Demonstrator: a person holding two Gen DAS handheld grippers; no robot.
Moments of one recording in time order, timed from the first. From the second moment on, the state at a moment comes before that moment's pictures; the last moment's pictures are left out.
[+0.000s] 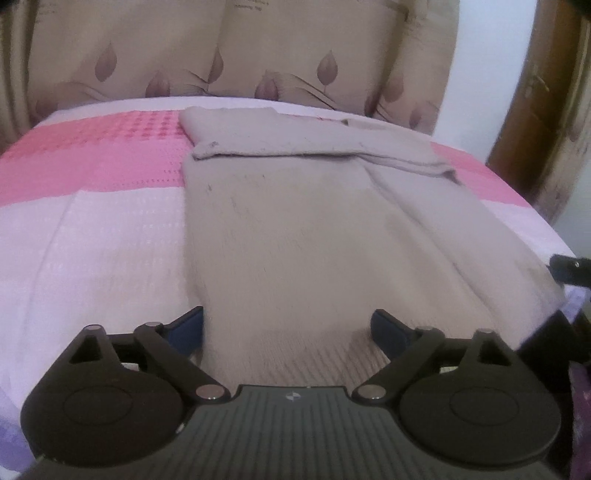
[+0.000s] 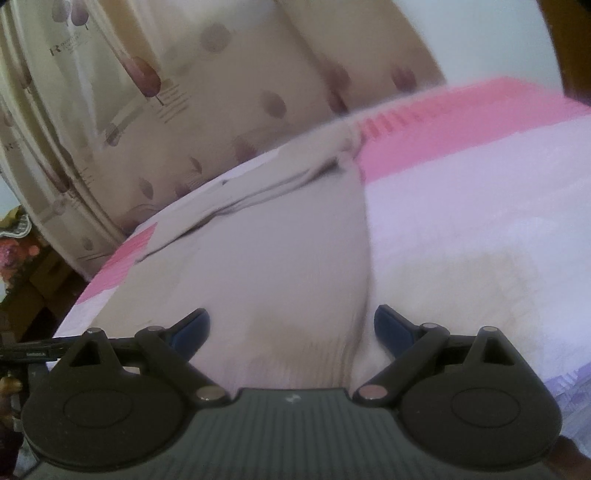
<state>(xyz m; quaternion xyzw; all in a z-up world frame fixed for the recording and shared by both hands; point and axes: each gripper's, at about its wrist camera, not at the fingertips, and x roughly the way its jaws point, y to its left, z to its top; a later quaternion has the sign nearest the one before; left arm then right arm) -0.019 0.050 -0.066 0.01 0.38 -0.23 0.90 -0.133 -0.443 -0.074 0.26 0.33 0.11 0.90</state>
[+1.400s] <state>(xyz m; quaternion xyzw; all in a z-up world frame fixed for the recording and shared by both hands) -0.024 0.078 -0.080 -0.15 0.42 -0.32 0.84 -0.139 -0.443 -0.077 0.26 0.36 0.19 0.88</state>
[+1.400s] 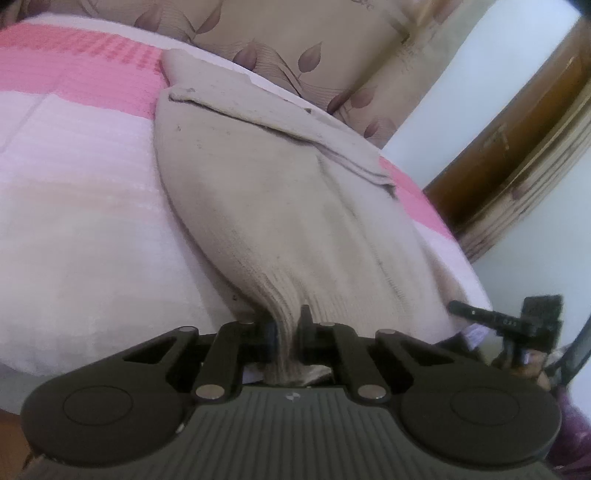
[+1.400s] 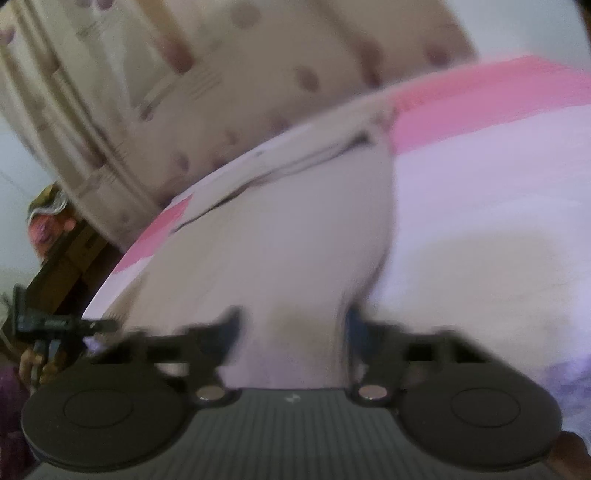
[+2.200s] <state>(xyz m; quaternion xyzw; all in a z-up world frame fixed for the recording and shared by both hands) 0.025 0.061 0.024 -0.22 0.22 -0.31 0.90 -0.064 -0.444 -0.007 0.39 0.18 0.20 0.88</state>
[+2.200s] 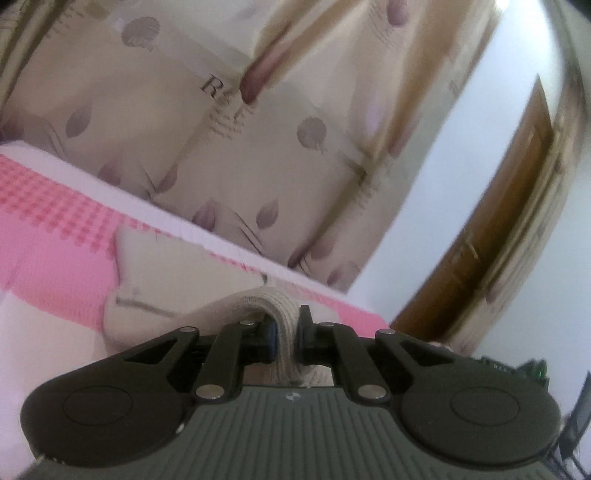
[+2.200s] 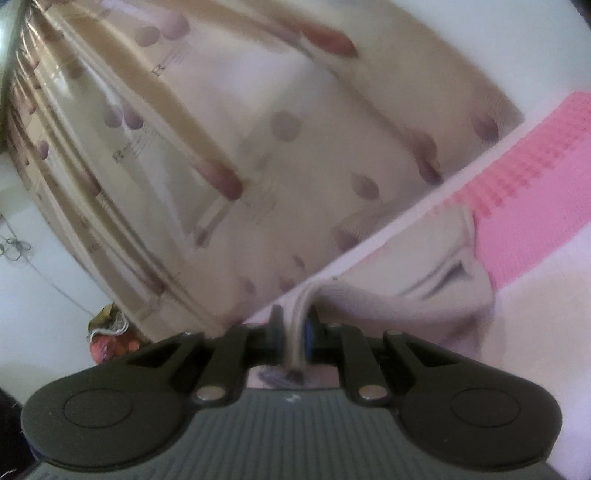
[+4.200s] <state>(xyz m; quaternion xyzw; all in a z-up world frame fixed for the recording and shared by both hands) 0.210 0.020 -0.033 -0.18 0.22 -0.15 0.95 0.130 -0.500 -0.091 0.48 0.17 0.10 0.86</state>
